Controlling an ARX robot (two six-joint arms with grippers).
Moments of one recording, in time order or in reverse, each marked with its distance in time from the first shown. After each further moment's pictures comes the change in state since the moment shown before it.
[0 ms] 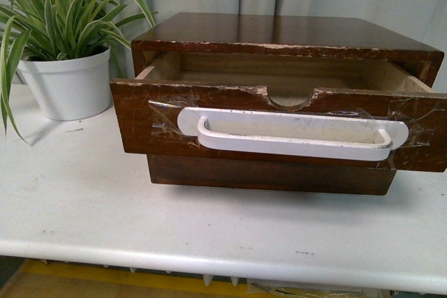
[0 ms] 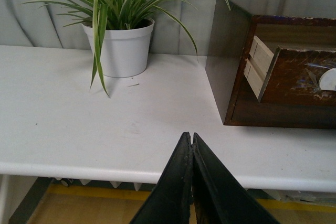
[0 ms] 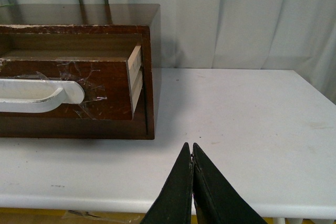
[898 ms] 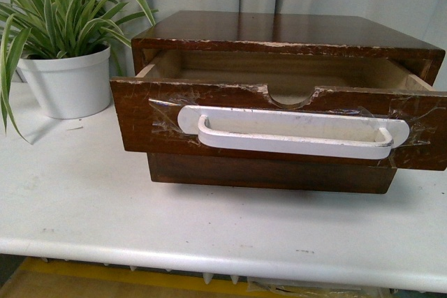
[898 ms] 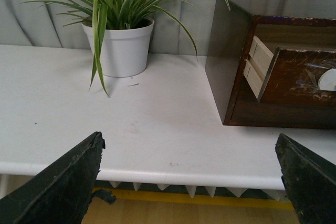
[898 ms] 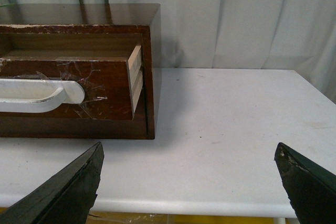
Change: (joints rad) left arm 0.000 0.000 0.000 0.000 0.000 -0.003; right arm 0.000 0.000 0.000 0.000 0.000 0.001
